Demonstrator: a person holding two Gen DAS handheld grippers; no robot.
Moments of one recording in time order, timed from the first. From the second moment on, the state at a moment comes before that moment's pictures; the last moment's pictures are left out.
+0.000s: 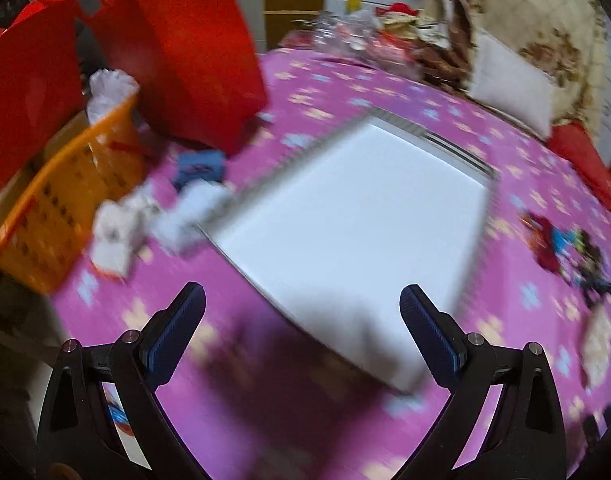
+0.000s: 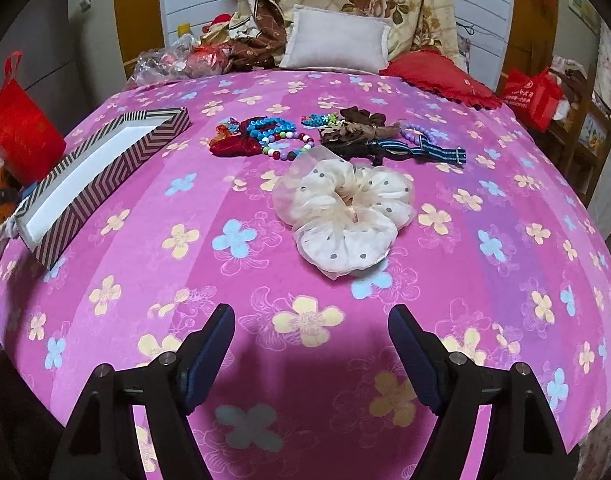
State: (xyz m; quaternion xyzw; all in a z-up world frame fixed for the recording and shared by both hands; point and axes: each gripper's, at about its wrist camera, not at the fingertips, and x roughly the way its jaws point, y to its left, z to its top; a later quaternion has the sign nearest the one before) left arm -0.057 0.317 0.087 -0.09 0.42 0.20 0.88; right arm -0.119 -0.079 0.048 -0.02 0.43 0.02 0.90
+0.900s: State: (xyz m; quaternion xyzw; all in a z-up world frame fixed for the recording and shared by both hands) left arm 0.046 0.400 0.044 -0.10 0.55 0.16 0.82; right arm -0.111 -0.088 0.031 0.00 0.45 0.03 0.89
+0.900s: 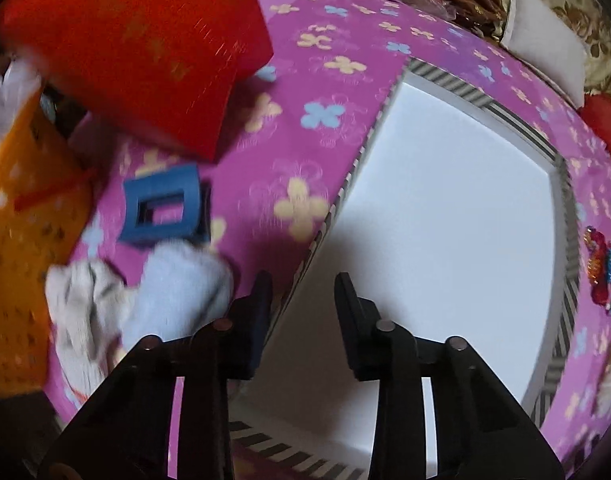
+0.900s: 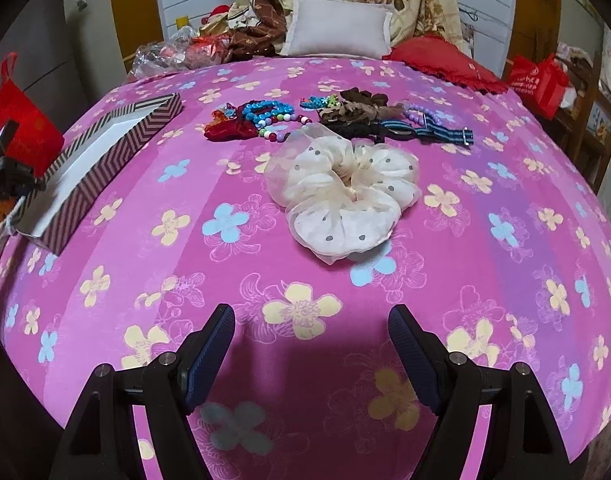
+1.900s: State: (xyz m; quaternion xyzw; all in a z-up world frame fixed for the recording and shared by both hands) left arm 0.035 0.122 0.100 0.00 0.47 -0.02 0.88; right arm -0.106 -0.213 0.029 0.15 0.43 0.02 0.89
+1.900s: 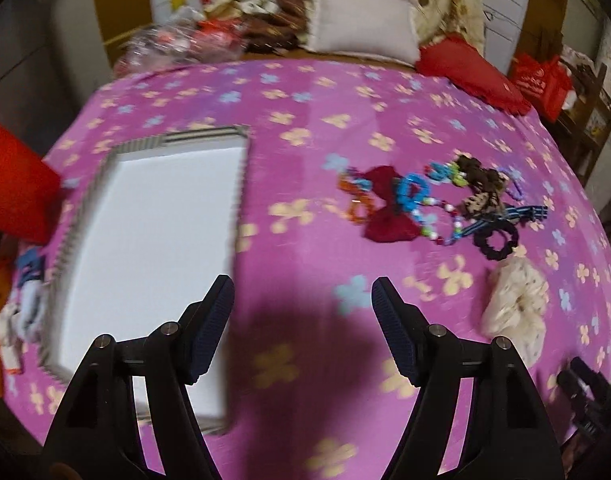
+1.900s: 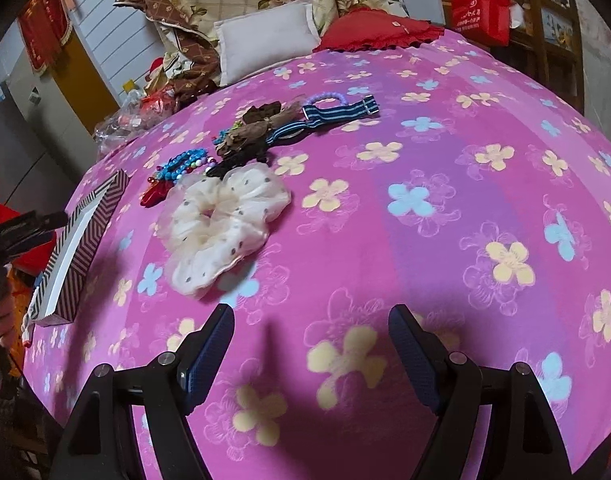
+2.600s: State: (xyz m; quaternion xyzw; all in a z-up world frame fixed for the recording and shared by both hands) left arm 0.149 0.034 0.071 0.01 0.50 -0.10 0.86; right arm -0.017 -0.197 0.021 0.13 0.45 0.04 0.88
